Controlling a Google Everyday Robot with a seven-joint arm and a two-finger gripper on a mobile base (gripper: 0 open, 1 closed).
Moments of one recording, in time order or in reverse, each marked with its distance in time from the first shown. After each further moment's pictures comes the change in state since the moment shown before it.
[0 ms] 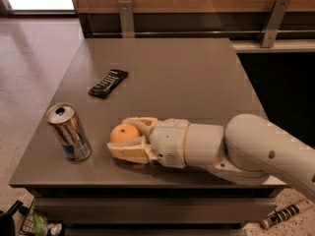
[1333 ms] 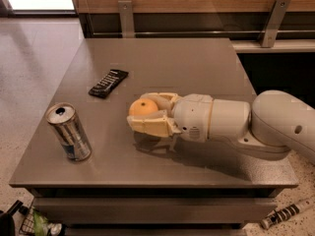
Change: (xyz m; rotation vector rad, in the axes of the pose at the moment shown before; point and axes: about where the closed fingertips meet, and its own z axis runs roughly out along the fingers) arm -0.038 -0.048 -0.039 0.012 -0.076 -0.027
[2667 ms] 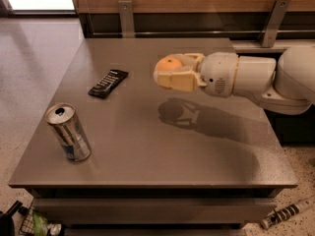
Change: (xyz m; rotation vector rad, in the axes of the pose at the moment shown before) arm -0.048 -0.099 -0.038 0.058 -0.036 0.025
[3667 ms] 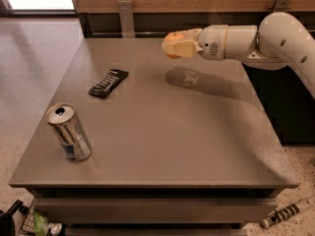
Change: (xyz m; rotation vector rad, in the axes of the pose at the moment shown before) arm 0.000 -0.143 0.035 0.050 0.063 0.004
